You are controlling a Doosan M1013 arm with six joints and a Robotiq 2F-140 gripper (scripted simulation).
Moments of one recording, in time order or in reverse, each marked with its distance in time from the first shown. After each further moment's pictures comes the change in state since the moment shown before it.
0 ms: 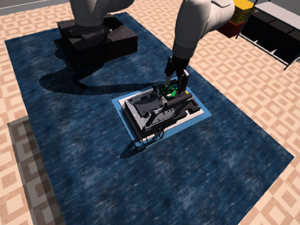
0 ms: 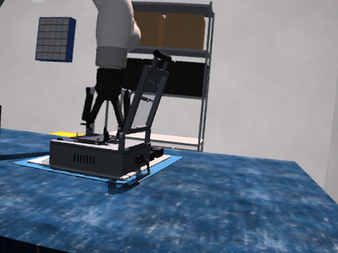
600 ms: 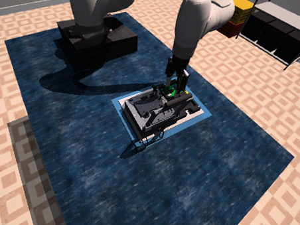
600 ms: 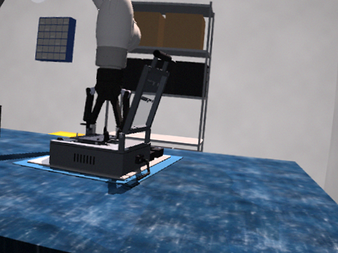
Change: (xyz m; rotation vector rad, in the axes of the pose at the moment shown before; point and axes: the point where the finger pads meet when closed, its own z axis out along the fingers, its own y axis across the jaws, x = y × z) arm 0.000 0.000 0.000 0.000 0.000 0.000
